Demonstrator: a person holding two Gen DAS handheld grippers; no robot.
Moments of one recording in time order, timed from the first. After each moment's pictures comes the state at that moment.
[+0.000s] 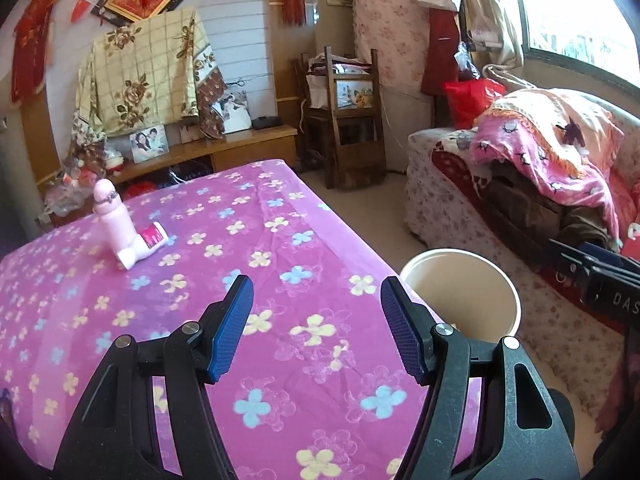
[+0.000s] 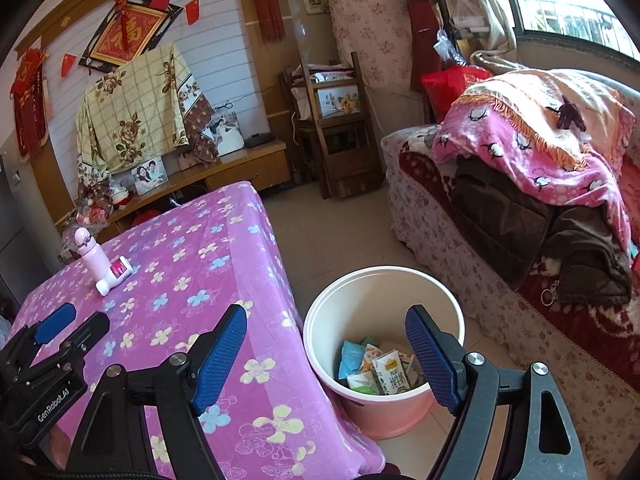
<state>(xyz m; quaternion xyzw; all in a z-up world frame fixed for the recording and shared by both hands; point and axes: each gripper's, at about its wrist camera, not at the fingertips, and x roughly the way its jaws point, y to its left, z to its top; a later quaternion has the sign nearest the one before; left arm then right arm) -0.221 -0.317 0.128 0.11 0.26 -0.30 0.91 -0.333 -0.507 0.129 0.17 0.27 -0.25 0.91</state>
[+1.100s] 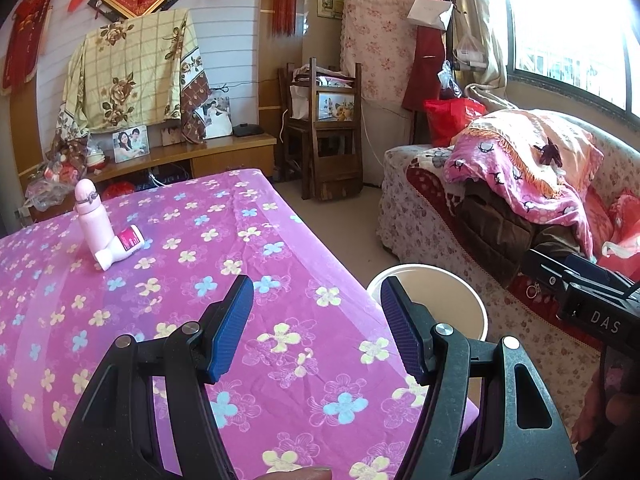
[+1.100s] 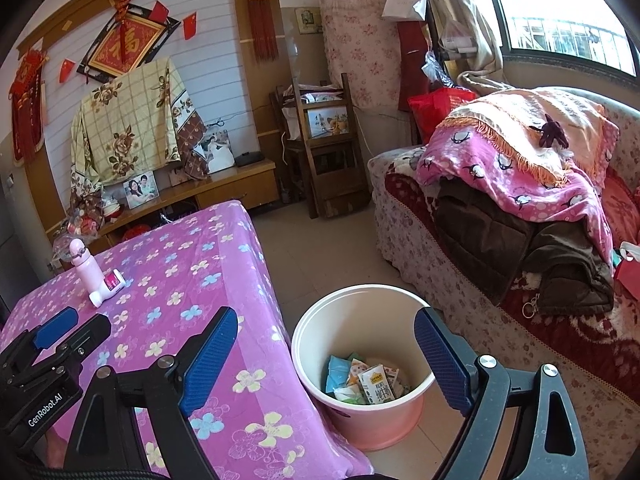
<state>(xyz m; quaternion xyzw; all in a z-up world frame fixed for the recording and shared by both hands) -0.233 -0.322 0.142 0.08 0.25 -0.34 0.90 -0.349 -0.504 0.144 0.15 0.24 -0.27 0.92</state>
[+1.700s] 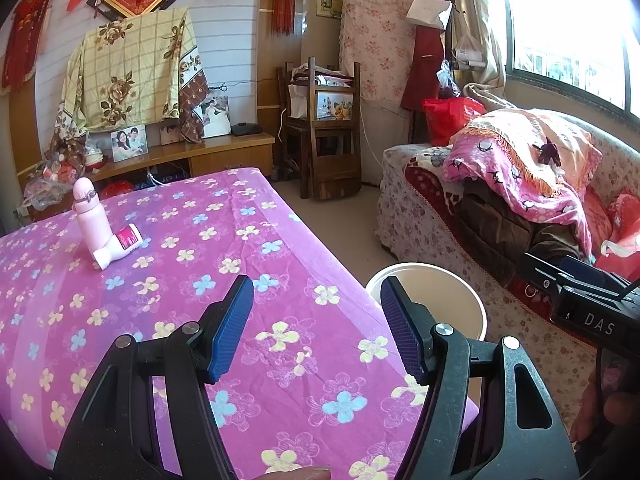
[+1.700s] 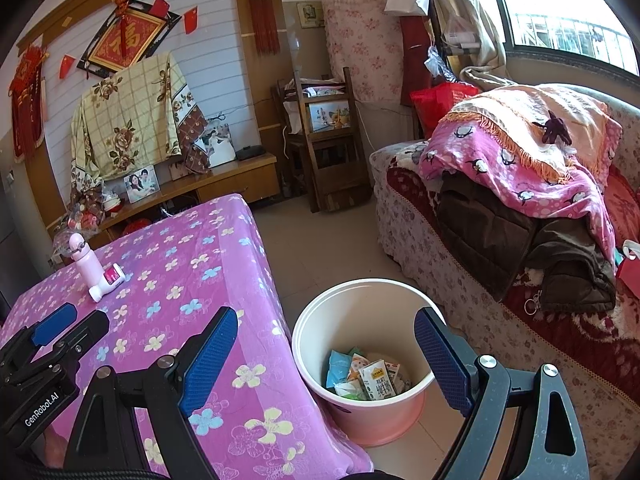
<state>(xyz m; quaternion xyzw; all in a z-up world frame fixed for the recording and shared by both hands) -0.233 -0.321 0.141 0.08 0.25 -0.34 0.90 -0.345 -0.504 0.140 0.15 0.25 -0.27 0.92</state>
